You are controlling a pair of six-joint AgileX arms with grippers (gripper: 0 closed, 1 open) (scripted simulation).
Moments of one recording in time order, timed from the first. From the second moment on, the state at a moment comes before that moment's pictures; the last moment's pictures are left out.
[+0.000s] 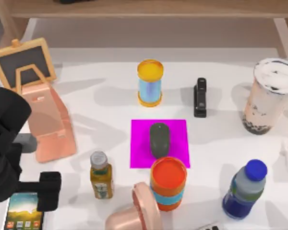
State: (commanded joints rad) left arm -0.32 1.30 0.71 -0.98 -0.02 -0.34; right arm 0.00 0.00 0.00 0.00 0.00 0.00
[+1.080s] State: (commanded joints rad) left arm -0.31 1.46 0.54 -0.63 -0.02 -0.33; right arm 0.00 0.00 0.00 0.00 0.00 0.00
